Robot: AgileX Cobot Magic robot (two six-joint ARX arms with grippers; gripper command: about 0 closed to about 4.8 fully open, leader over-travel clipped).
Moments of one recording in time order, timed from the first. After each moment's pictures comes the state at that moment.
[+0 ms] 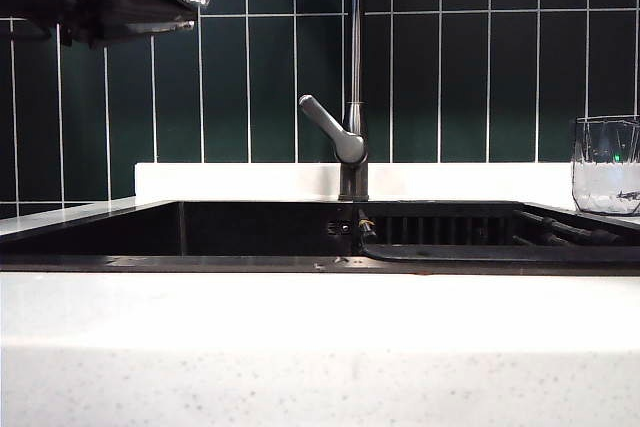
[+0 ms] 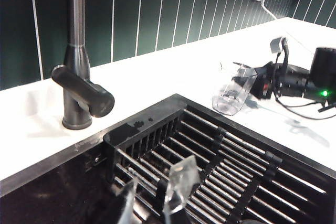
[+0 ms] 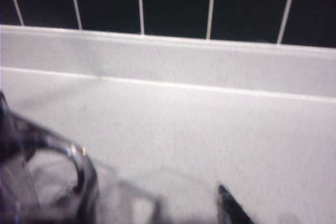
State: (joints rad) left arm -0.14 1.28 0.69 0.57 0.82 -0.04; right arm -0.36 1.86 0.76 1.06 -0.49 -0.06
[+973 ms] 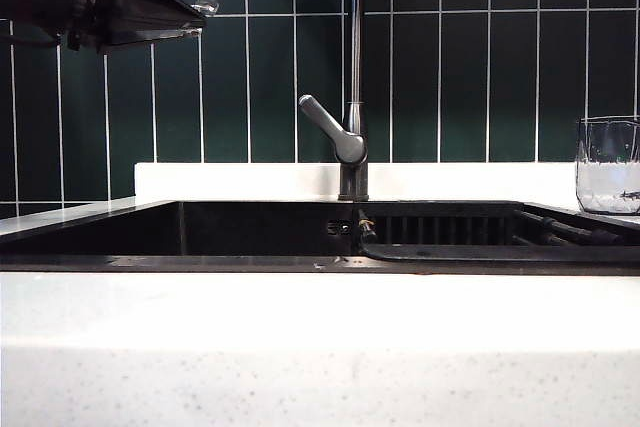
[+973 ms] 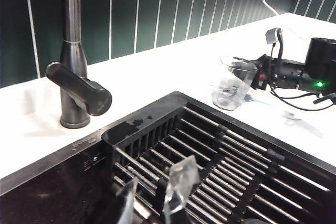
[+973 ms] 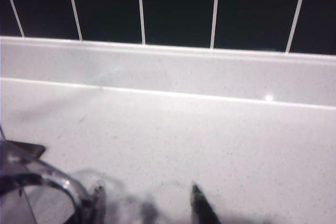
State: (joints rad) left arm -0.17 1.29 0.69 0.57 0.79 -0.02; right arm -0.36 1.91 0.84 1.03 -0.52 -0.03
